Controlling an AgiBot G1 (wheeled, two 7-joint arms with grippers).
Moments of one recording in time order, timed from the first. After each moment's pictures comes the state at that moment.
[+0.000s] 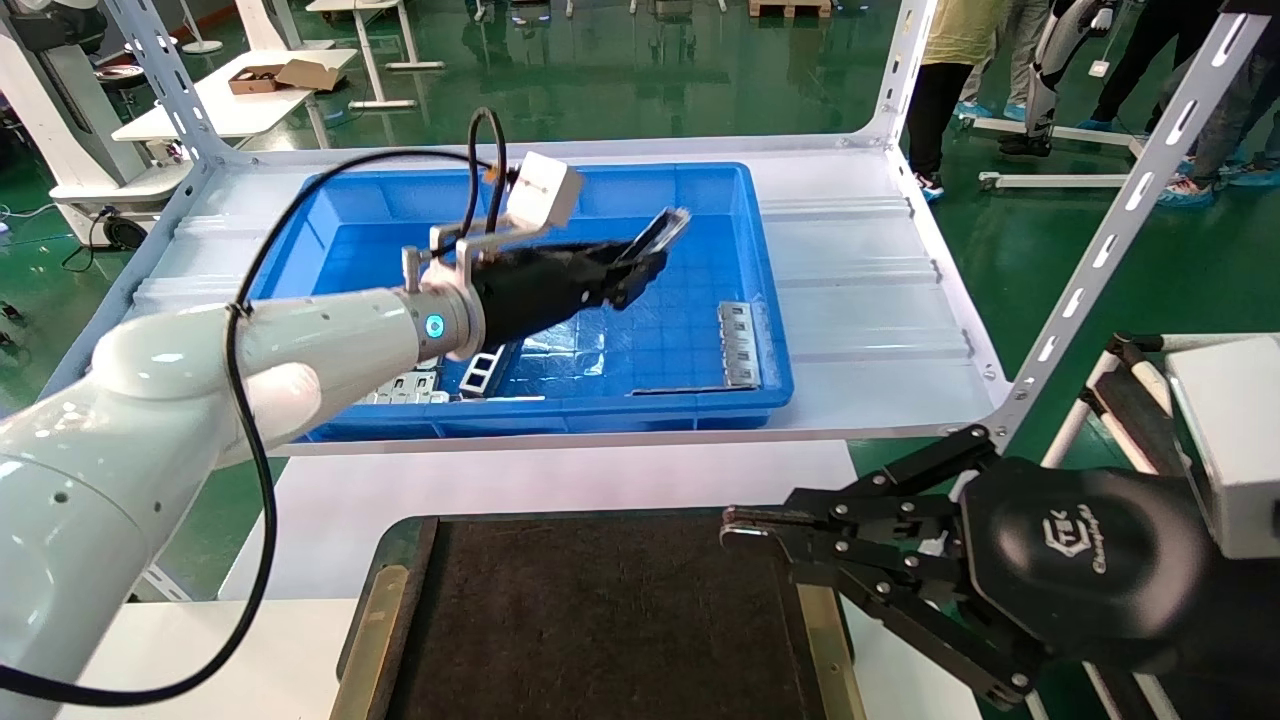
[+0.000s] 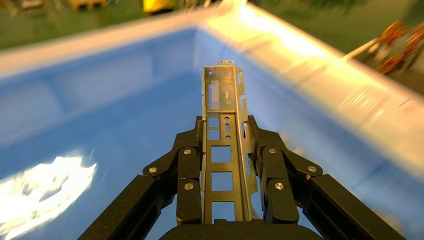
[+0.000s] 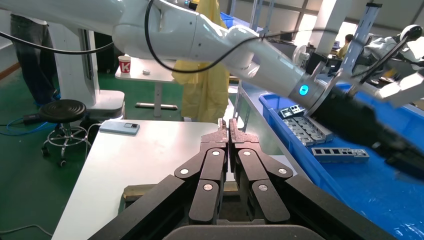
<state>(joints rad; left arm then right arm) -1.64 1.35 0.83 -0.31 0.96 0.72 -0.14 1.09 -0.58 -0.36 1.28 -0.68 -1.47 0.15</state>
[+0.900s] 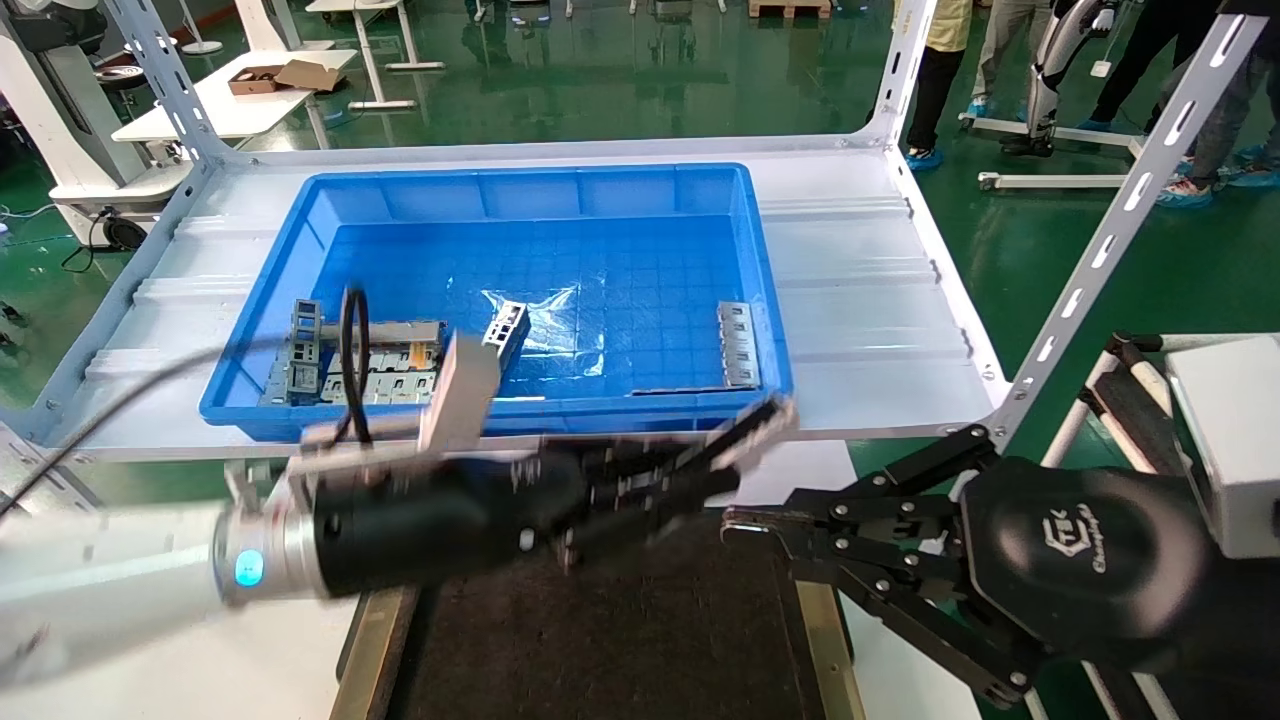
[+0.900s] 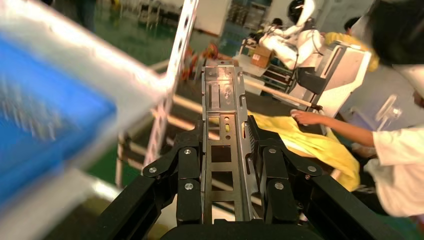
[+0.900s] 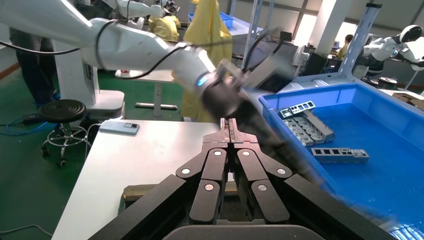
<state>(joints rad) -1.20 0.95 0.74 -0.91 0.70 1.11 -0.21 1.09 -0.58 -0.36 1.28 -0.68 -1.47 0.15</state>
